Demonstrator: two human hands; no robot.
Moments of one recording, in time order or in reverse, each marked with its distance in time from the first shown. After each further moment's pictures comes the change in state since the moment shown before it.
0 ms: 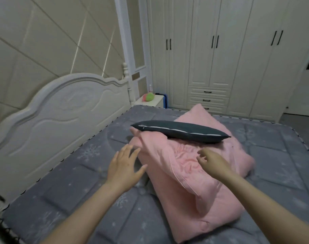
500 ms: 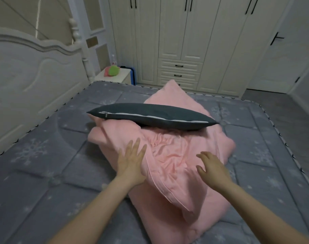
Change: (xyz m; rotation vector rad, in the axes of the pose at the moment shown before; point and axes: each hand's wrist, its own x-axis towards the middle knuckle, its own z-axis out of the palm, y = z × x) left_hand 0.170 0.032 0.206 0.106 -0.302 0.210; right_hand 0.095 0.101 0.093 -0.264 -0.027 0.156
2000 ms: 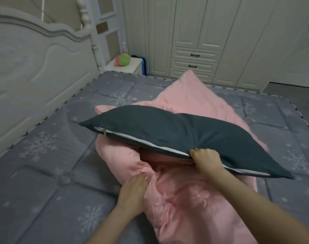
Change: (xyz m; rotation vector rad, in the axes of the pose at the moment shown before) left_hand -0.005 -0.067 0.121 -0.211 0.058 0.188; right_hand 0.103 -0.100 0.039 -0.480 -0.111 -0.226
